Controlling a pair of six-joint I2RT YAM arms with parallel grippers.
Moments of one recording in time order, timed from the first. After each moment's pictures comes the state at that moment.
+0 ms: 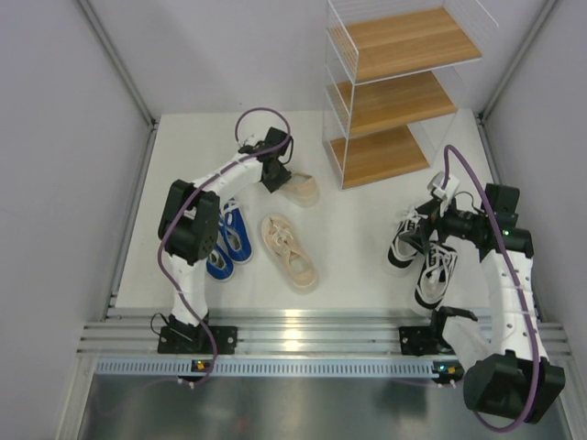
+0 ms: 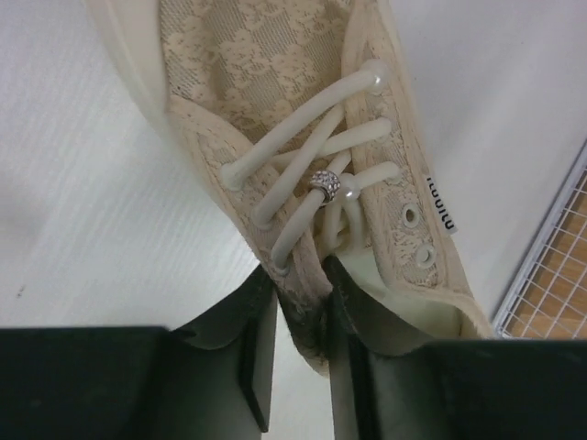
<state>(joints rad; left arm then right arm) -0.45 2.04 1.58 -0.58 -0.27 -1.06 -0.21 0.89 0.81 -0.75 -0.98 -0.72</state>
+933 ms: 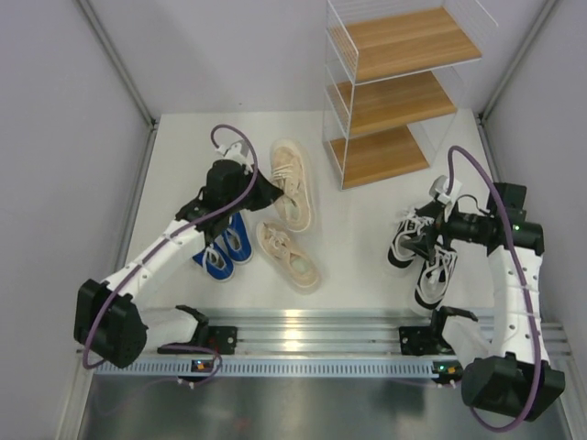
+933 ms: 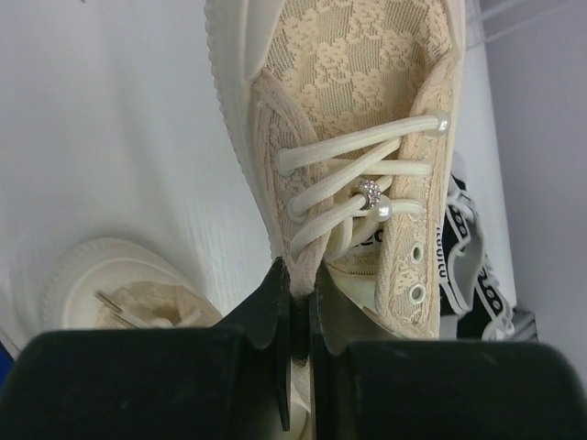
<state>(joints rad) -0.46 1.24 0.92 -0.14 0.12 -0.70 -0.24 0.90 0.92 -1.01 -1.07 -0.94</state>
